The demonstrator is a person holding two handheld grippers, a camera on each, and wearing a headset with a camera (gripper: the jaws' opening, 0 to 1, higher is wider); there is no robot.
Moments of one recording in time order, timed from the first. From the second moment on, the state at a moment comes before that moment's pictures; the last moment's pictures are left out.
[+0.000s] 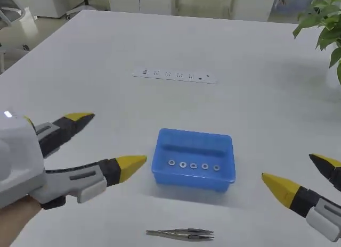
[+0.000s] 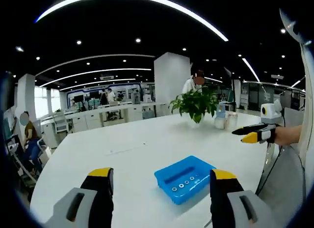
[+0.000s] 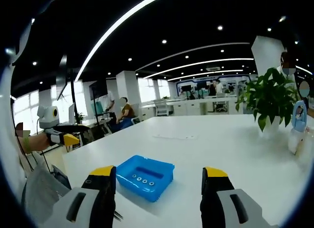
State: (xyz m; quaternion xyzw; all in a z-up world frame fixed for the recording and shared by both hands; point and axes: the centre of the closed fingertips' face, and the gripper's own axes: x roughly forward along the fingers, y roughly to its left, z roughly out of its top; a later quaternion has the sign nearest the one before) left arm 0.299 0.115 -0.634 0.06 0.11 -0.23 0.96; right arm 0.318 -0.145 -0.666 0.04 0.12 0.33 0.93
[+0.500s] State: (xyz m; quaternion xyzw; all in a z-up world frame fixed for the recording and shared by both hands) left arm 0.296 0.146 -0.626 0.00 0.09 -0.15 0.98; right arm 0.326 -0.149 -0.647 0.03 0.07 0.33 0.94
